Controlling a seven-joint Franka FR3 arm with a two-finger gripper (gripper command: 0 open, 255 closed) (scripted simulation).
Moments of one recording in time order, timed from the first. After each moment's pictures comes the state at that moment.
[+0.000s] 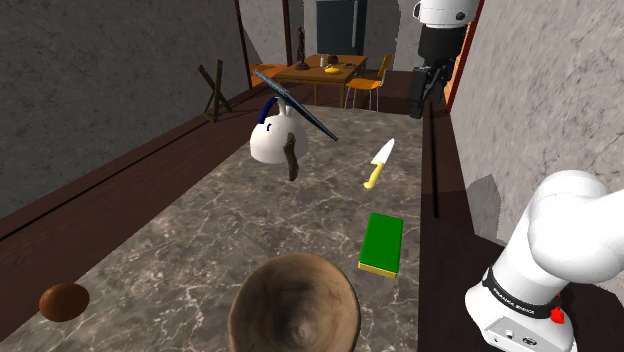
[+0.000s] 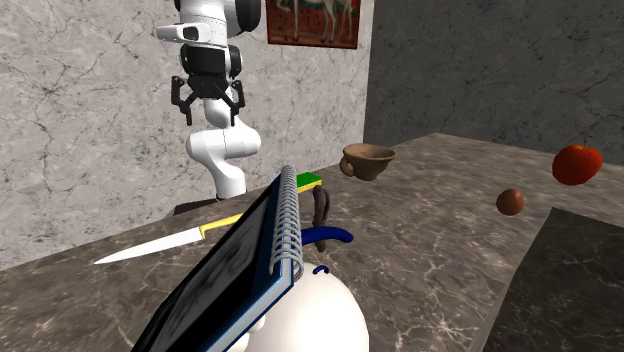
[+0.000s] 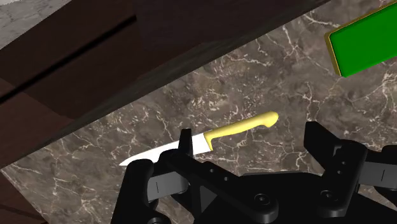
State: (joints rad) arm -0.01 -0.79 -0.01 -2.28 -0.09 1.50 0.06
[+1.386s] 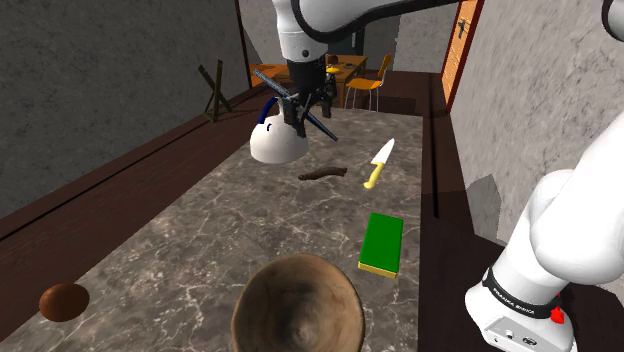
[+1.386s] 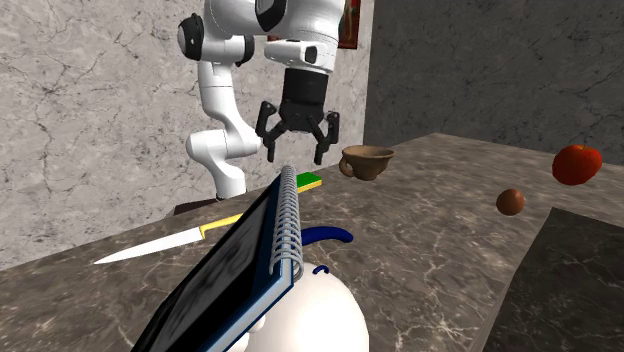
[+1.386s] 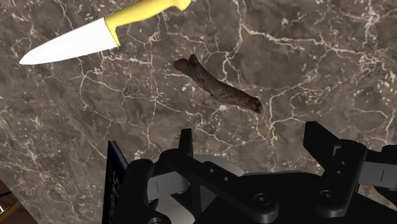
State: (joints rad) arm 0.05 -0.14 0.24 -1.85 -0.15 1.69 0.34
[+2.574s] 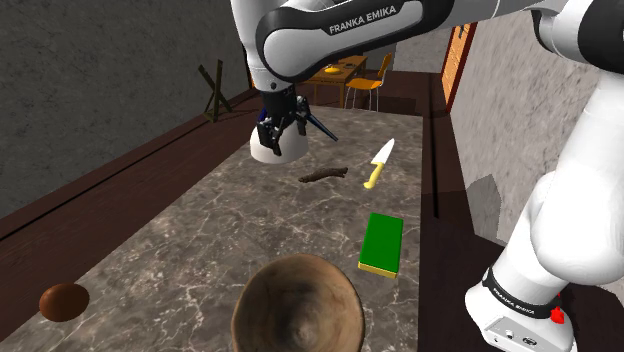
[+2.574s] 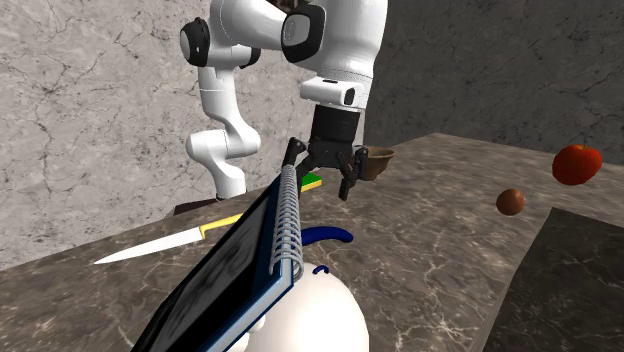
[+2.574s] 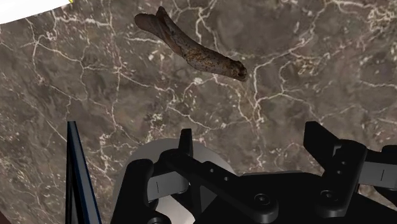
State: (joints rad) arm 0.07 0.07 0.27 -1.75 -0.23 1.77 0.41
